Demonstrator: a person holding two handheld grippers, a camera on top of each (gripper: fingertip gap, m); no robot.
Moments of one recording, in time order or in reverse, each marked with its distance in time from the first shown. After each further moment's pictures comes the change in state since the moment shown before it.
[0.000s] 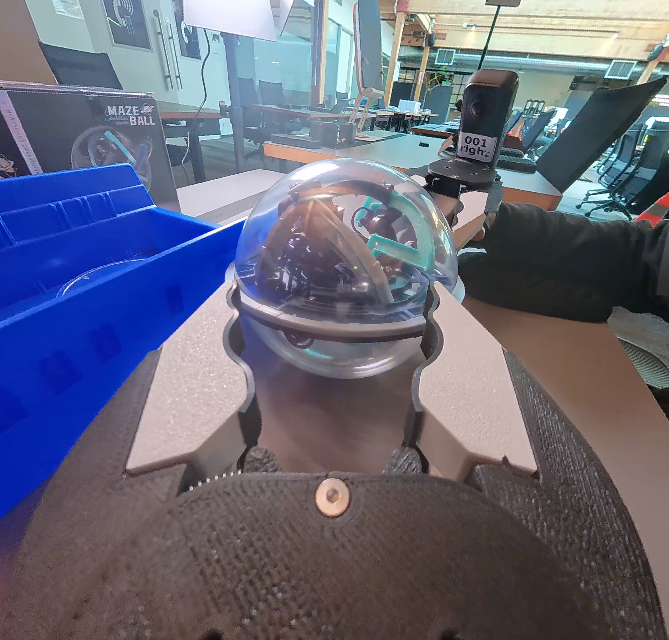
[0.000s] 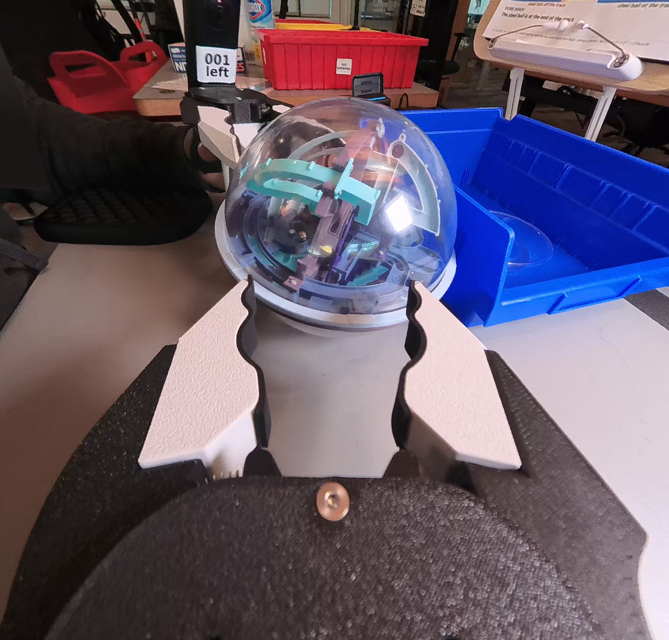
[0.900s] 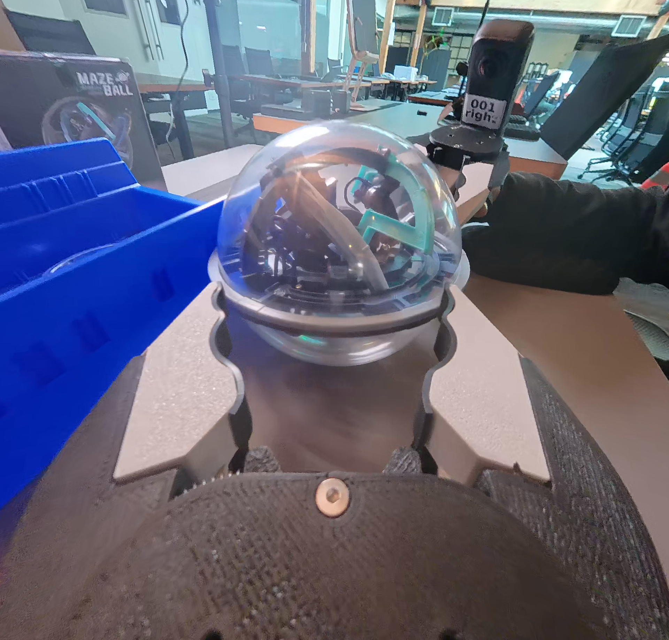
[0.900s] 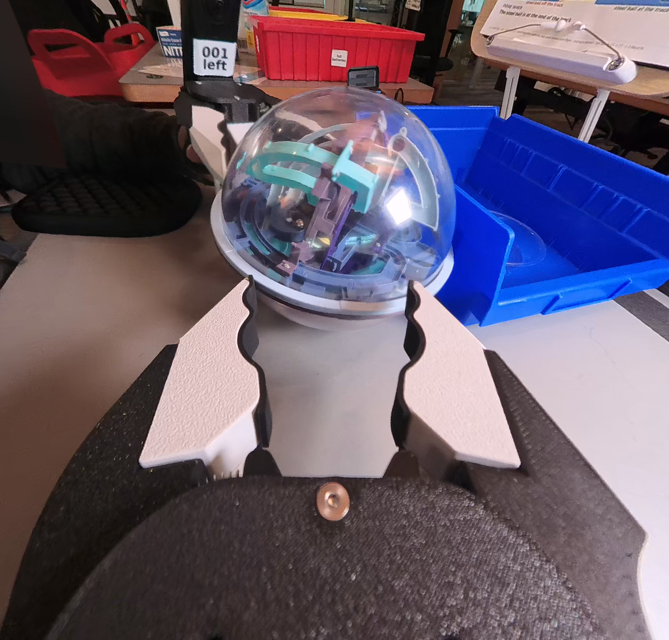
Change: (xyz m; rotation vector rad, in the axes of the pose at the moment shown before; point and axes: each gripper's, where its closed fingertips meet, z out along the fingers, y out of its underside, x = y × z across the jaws) left arm 0.001 0.016 0.004 -0.071 0.023 0.021; right arm 0.001 0.003 0.004 -0.016 0.021 -0.028
